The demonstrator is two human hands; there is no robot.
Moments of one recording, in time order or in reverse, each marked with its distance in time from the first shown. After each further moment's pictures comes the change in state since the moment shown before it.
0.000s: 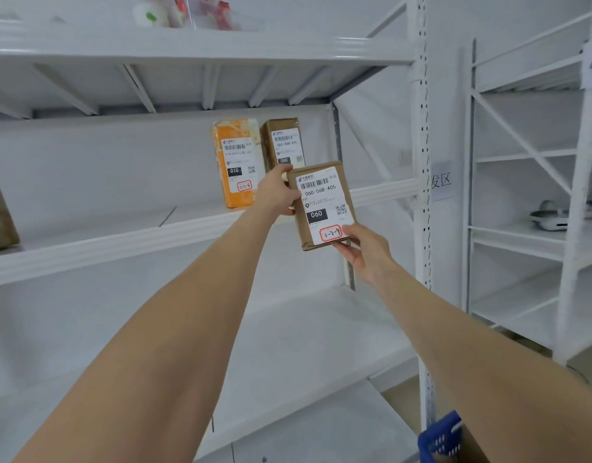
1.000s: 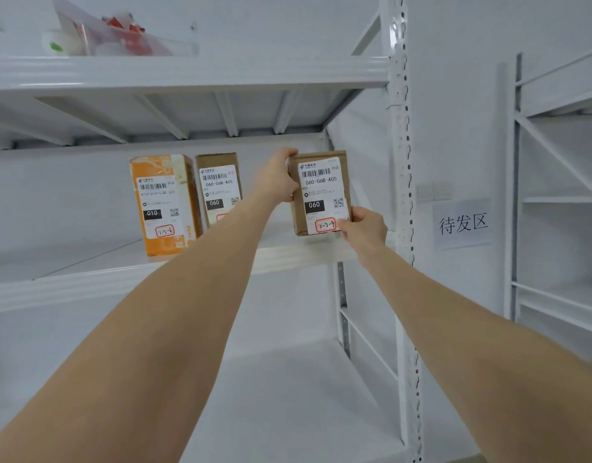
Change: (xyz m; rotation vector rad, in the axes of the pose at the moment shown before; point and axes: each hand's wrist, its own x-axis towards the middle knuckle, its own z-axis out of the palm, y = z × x) left_hand 0.176 0.093 0.167 0.262 0.188 0.076; right_hand 0.254 -0.136 -0.073 -0.719 -0.009 -0.339
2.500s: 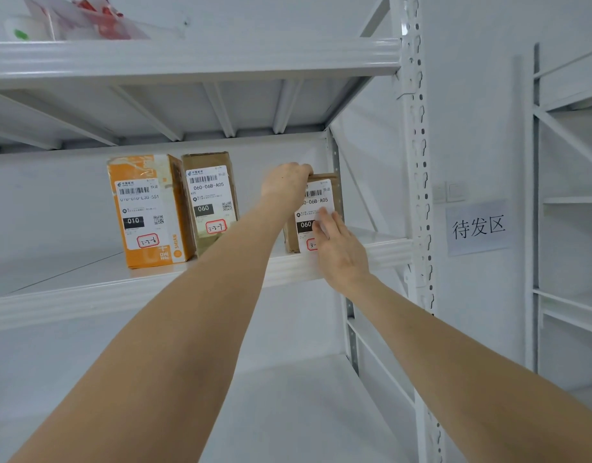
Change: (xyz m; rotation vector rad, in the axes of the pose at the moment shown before) left_hand 0.061 -0.029 0.038 0.922 0.112 0.309; right_hand 0.024 0.046 0.047 -0.907 -0.156 -0.682
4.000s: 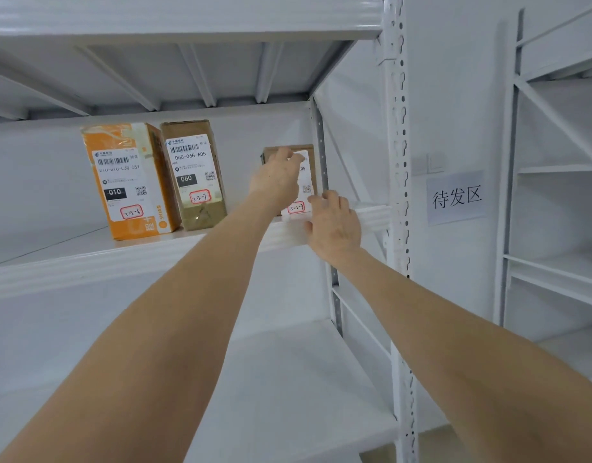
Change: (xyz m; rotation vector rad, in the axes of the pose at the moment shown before) left_hand -0.045 0.016 0.018 -0.139 -0.054 0.037; right_hand -0.030 -0.007 -0.025 -0.082 -0.029 0.169
